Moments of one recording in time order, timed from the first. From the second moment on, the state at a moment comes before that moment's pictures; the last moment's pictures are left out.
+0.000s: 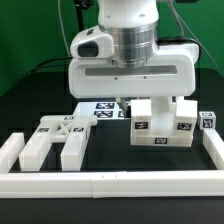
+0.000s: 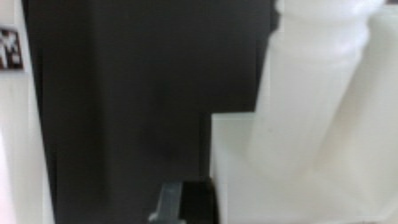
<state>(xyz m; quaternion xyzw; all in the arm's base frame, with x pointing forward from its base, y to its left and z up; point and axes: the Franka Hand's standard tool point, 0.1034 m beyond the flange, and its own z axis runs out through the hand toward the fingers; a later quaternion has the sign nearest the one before) 0.552 0.004 0.072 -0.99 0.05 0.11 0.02</state>
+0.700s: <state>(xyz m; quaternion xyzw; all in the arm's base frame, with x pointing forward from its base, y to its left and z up) 0.529 -0.029 0.069 -0.91 0.04 0.41 0.06</state>
